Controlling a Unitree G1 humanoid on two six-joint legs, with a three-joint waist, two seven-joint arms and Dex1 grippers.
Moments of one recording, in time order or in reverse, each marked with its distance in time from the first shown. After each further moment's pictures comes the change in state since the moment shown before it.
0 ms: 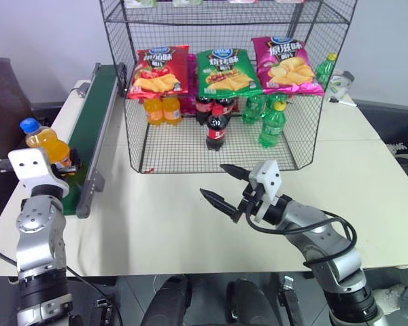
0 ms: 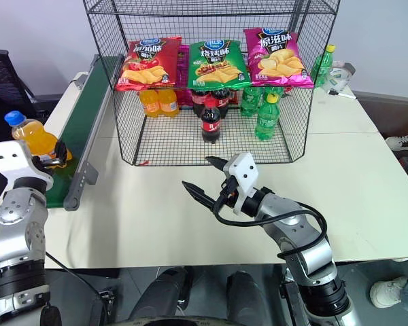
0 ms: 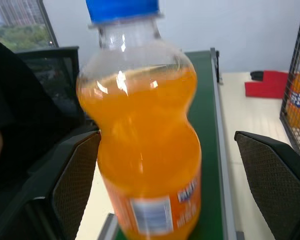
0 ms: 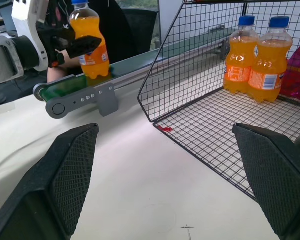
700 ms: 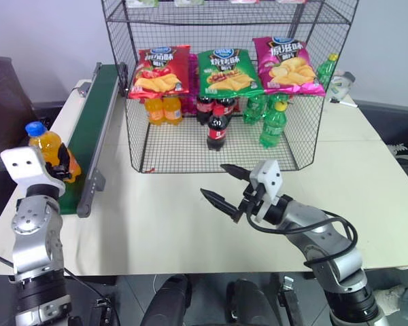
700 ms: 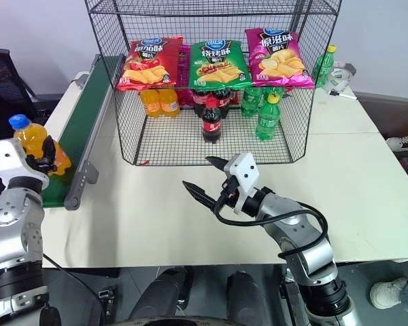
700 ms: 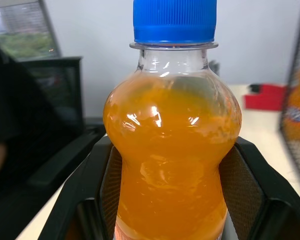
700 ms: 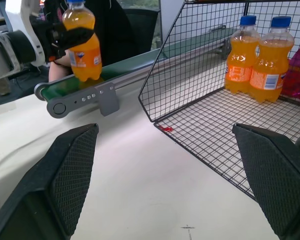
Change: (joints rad) left arm 0.001 -0.002 0.016 -0.077 -0.055 -0.006 -0.045; right arm 0.002 -0.005 -0.007 0.000 0.004 0.002 0.012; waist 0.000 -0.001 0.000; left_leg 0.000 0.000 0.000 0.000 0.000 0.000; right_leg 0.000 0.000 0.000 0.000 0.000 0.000
